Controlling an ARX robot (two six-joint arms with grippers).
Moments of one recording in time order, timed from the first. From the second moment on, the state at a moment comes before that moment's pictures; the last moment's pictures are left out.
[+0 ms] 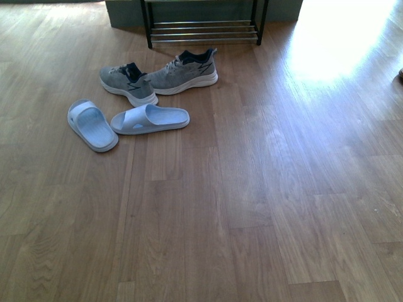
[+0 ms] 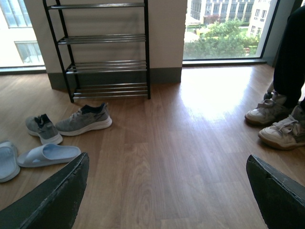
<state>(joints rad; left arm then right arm) 0.00 0.02 0.01 0.00 0.00 0.00 0.00 0.00 0.02 0.00 0.00 0.00</state>
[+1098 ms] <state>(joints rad) 0.00 0.02 0.01 0.00 0.00 0.00 0.00 0.00 0.02 0.00 0.00 0.00</state>
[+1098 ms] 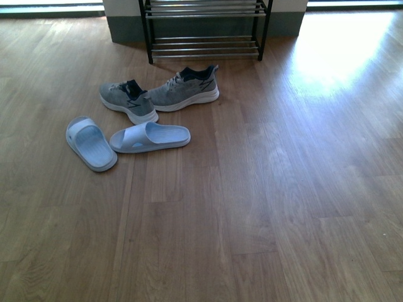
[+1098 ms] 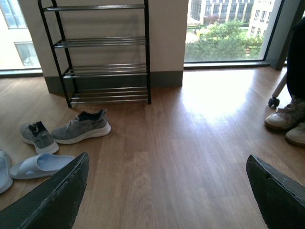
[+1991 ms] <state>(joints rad) 0.00 0.02 0.01 0.00 0.00 0.00 0.00 0.00 0.02 0.00 0.00 0.00</state>
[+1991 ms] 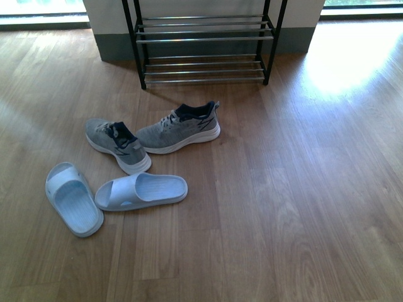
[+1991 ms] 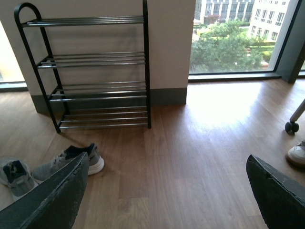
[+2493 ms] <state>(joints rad) 0.00 0.02 0.01 0.00 0.00 0.00 0.00 0.00 0.02 0.00 0.00 0.00</state>
